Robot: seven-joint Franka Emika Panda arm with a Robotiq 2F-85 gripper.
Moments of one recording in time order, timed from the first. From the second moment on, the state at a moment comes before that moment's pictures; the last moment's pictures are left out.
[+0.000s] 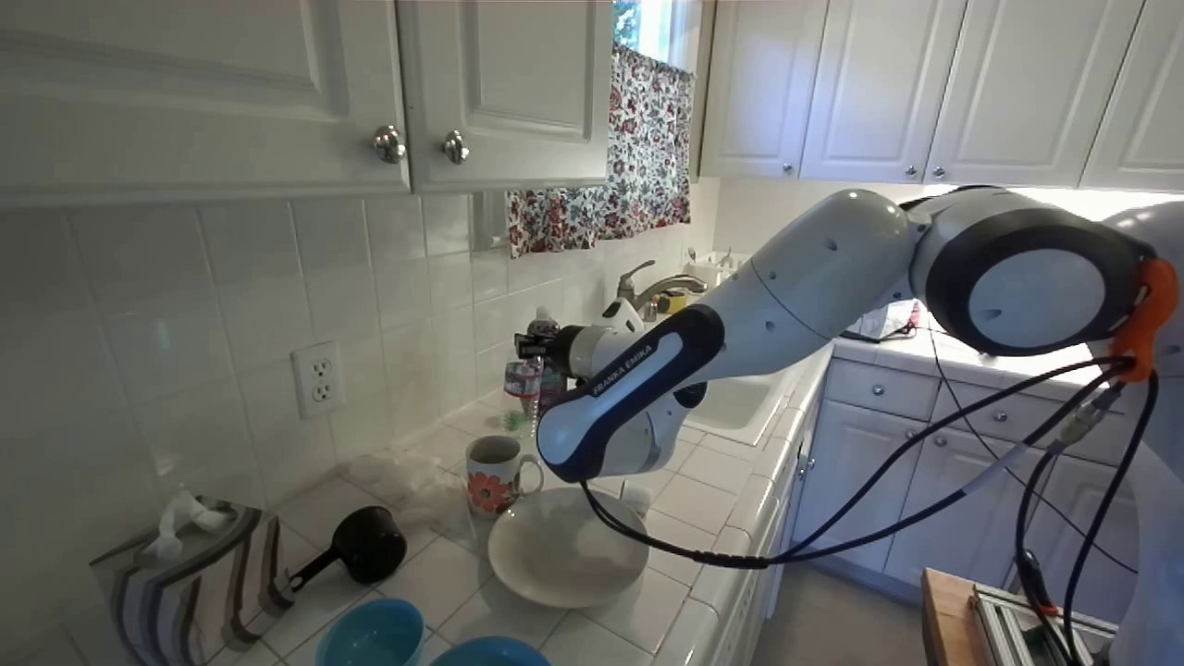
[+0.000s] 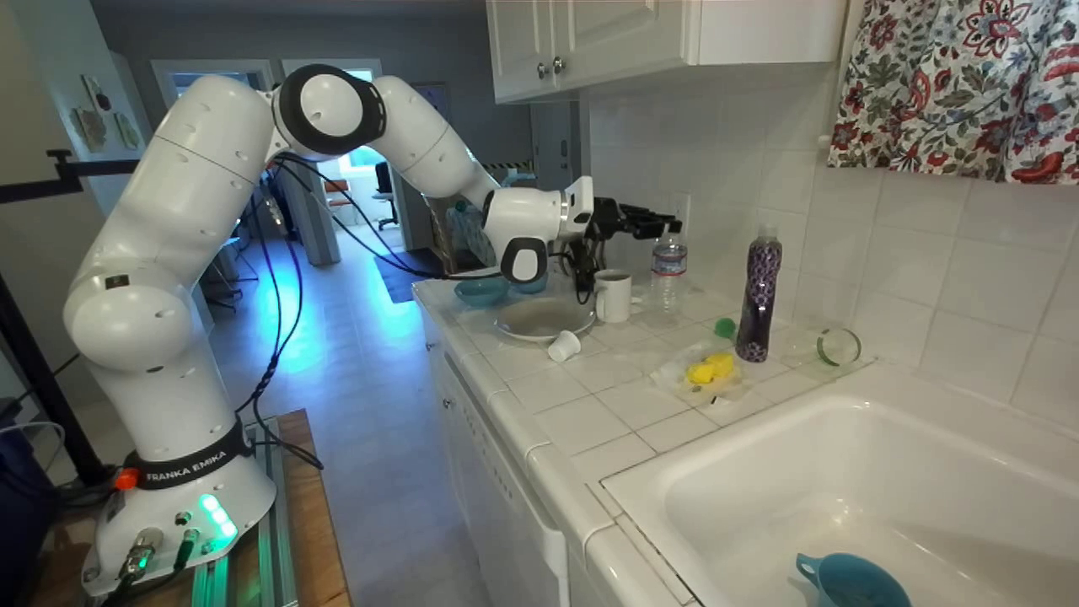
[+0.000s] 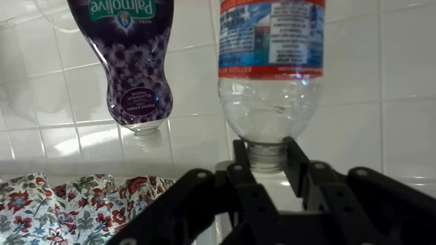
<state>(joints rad) 0.18 0.67 -0.16 -1.81 0.66 3.96 -0.19</state>
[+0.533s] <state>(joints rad) 0.20 0.69 -0.18 -1.82 0.72 3.95 -0.29</state>
